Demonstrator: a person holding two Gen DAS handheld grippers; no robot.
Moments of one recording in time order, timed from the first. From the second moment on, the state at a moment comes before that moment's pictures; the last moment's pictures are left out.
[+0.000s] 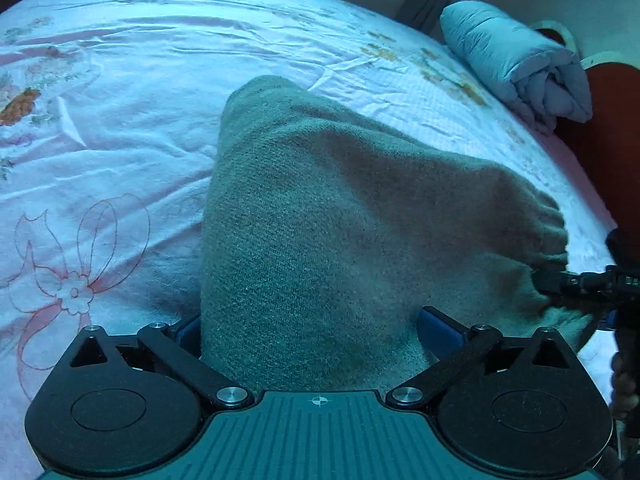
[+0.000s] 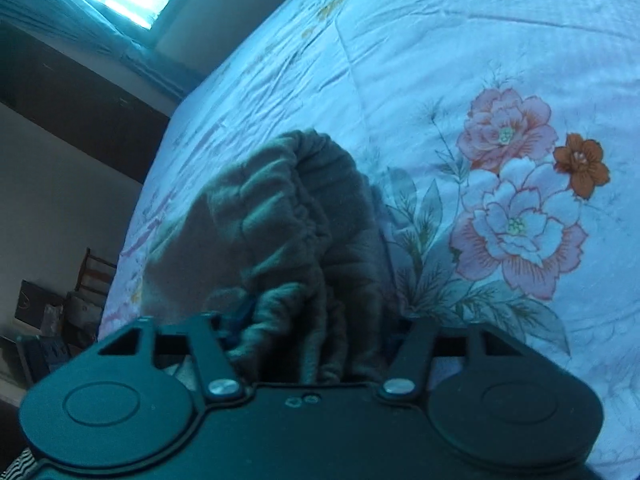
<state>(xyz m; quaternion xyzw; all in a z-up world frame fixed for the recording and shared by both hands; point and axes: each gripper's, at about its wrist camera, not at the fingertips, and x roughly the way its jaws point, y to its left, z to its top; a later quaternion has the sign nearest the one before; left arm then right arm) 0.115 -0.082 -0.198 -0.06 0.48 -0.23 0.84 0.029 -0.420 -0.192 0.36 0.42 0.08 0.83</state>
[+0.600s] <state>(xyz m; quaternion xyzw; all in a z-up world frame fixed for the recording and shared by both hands) 0.123 -0.096 -0.185 -0.01 0.52 -0.22 0.83 0.021 -0.405 -0.178 0.34 0.40 0.05 0.85</state>
